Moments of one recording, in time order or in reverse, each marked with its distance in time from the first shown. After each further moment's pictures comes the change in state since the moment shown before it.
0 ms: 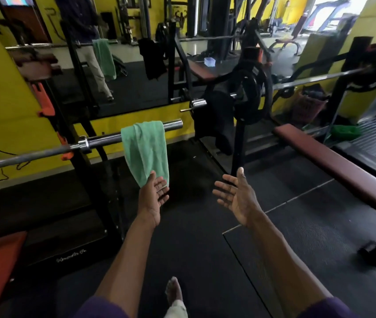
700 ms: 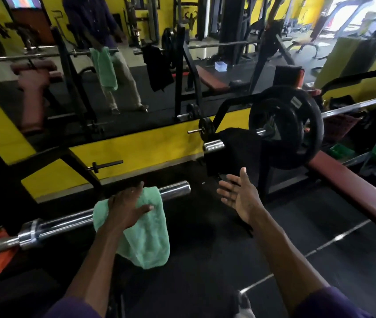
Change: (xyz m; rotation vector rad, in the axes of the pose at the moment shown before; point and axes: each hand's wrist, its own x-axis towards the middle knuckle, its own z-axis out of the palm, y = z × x) left_hand 0.361 0.126 0.009 1.568 -0.001 0.426; right_hand 0.383 -0.123 0.038 0.003 0.004 0.013
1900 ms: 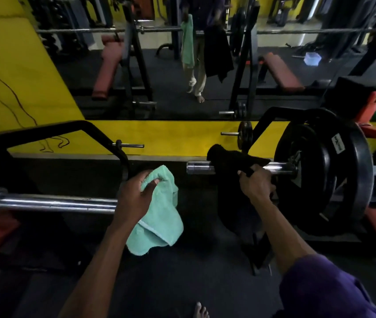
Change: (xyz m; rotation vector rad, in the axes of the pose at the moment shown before) left_hand 0.096 0.224 0.033 -0.511 0.562 -0.295; right_hand 0.265 -0.115 -0.106 -1.135 0.126 -0.386
